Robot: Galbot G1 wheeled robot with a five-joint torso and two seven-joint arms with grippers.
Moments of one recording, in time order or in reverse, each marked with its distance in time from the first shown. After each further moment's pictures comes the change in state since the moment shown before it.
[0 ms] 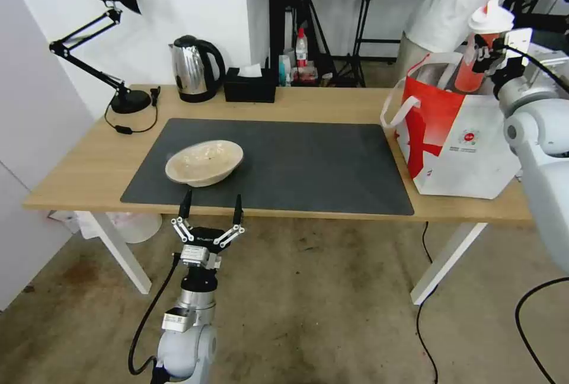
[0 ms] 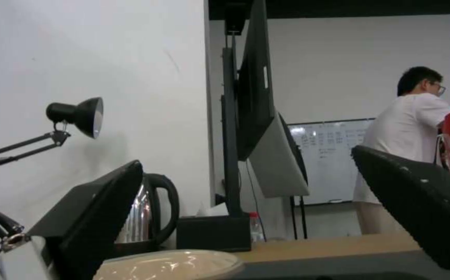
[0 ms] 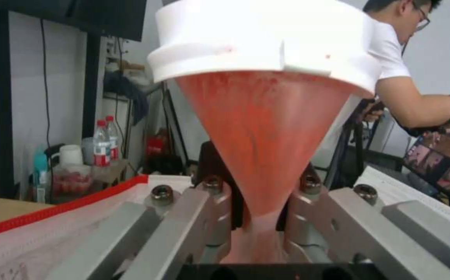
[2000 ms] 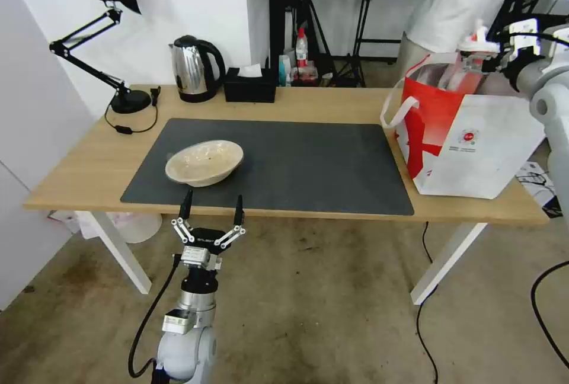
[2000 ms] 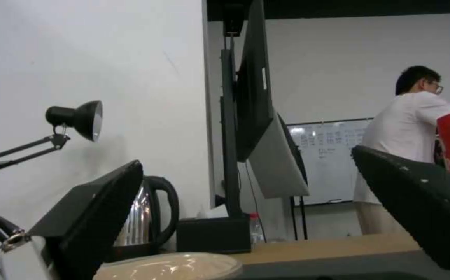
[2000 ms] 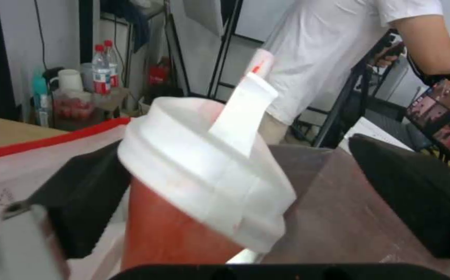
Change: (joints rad) left arm 0.011 -0.001 0.000 -0.013 0.010 0.000 -0.005; right arm 0.075 -0.053 -0.003 0.051 0.000 -0.357 -0.071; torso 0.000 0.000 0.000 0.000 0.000
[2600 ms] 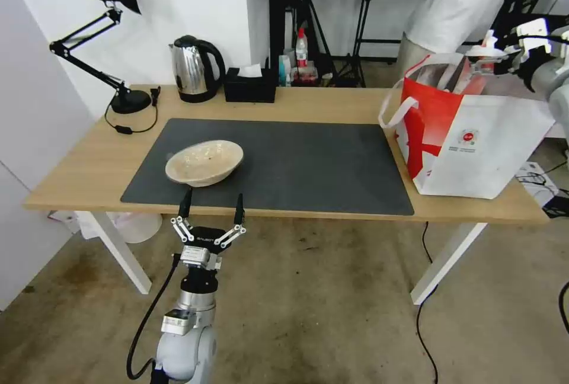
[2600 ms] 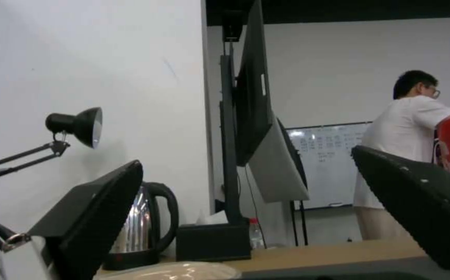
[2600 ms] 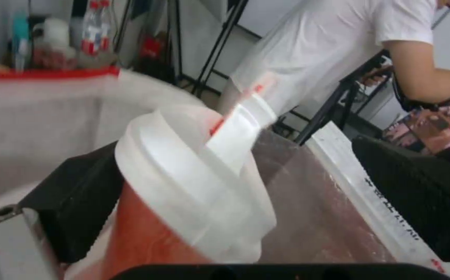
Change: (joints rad) left arm 0.007 0.000 0.003 -0.022 0.007 0.000 -0.001; right arm -0.011 -0.061 0.015 -0.006 -0.186 0.002 -0.182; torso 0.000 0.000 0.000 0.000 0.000
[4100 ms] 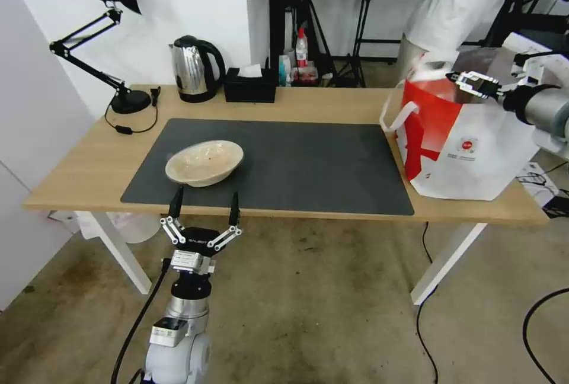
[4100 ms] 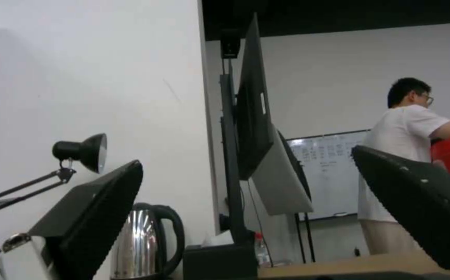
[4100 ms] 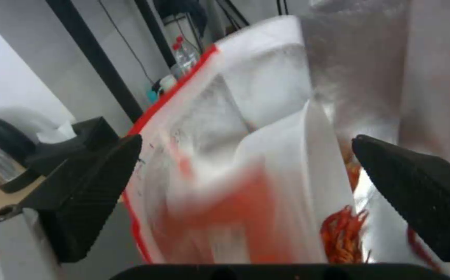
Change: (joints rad) left arm 0.062 0.001 -0.012 -0.104 0.022 0.000 0.000; right arm -0.211 -0.067 0.122 0.220 1.193 -0.001 0.676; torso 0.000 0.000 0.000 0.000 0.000
